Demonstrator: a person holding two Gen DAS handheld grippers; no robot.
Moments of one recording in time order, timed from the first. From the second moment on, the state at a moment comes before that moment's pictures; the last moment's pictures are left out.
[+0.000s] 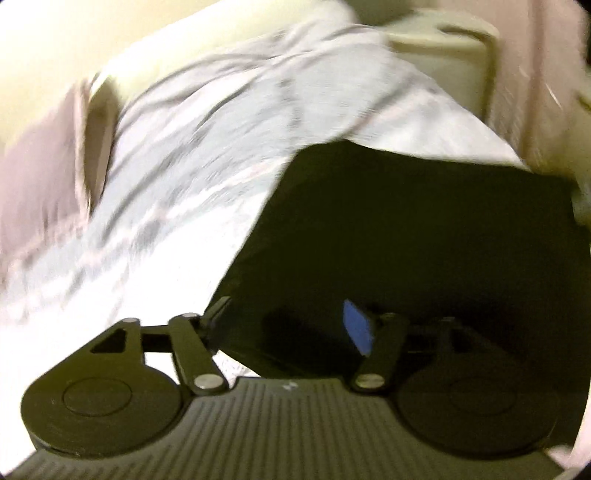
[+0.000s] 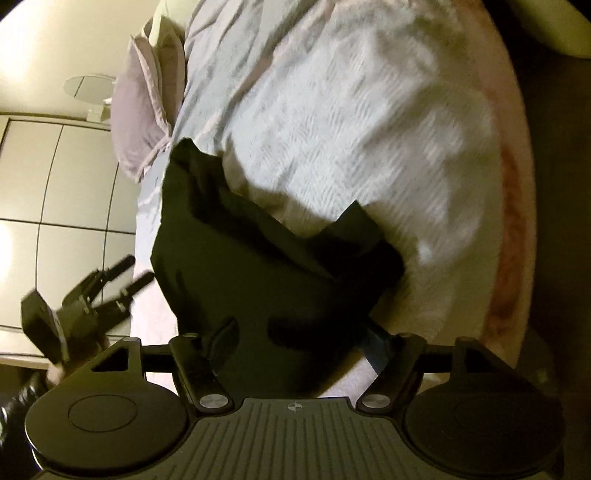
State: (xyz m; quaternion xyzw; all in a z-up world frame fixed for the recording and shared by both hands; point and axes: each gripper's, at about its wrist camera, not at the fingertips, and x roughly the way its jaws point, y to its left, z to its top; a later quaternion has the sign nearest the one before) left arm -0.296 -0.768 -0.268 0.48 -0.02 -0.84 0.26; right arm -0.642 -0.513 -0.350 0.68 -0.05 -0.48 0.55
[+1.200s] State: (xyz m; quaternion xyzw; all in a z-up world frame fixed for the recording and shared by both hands) left arm -0.117 -0.724 -0.263 0.19 0.47 -0.71 0.48; right arm -0.635 -0.713 -0.204 0.50 0.15 -0.46 0.72
